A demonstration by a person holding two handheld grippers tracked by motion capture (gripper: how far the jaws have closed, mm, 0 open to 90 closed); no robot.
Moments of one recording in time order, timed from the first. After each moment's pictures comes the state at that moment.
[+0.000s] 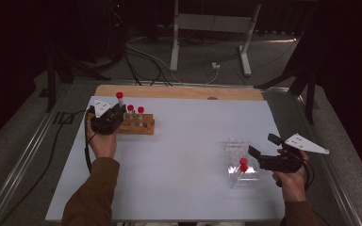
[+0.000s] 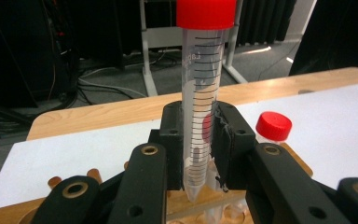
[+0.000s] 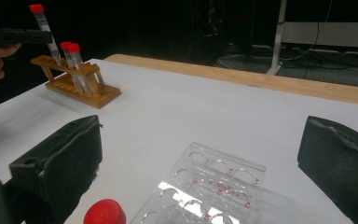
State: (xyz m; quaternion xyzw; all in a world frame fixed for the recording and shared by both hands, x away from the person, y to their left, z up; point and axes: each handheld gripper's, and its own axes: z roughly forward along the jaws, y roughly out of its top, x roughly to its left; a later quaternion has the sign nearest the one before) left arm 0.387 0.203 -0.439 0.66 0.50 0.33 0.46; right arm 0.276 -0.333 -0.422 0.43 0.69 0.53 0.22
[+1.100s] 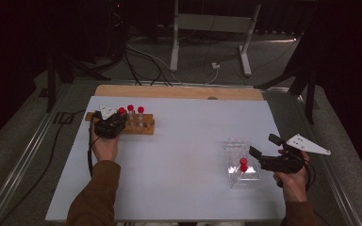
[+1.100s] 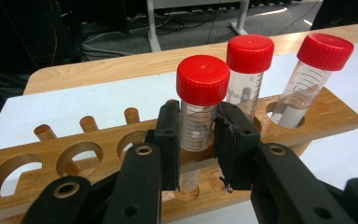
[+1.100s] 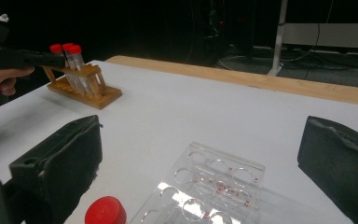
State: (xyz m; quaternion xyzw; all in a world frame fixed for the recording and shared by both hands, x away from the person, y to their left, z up) left arm 0.392 0.201 -0.469 0.69 0.52 0.31 0.40; right arm 0.275 -0.335 -0.422 0.43 0.69 0.54 0.22
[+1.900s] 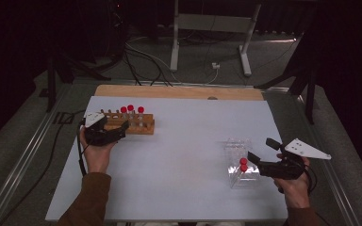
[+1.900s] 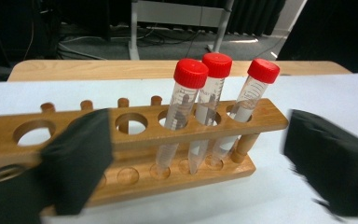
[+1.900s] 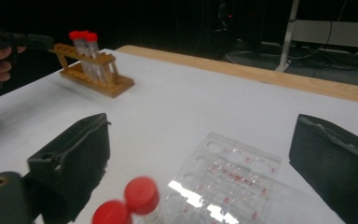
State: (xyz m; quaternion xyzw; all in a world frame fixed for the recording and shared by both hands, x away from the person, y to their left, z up) left arm 0.351 0.220 -0.454 0.65 0.53 0.26 0.48; right arm 0.255 -0.326 -0.415 0.41 0.72 0.52 0.22
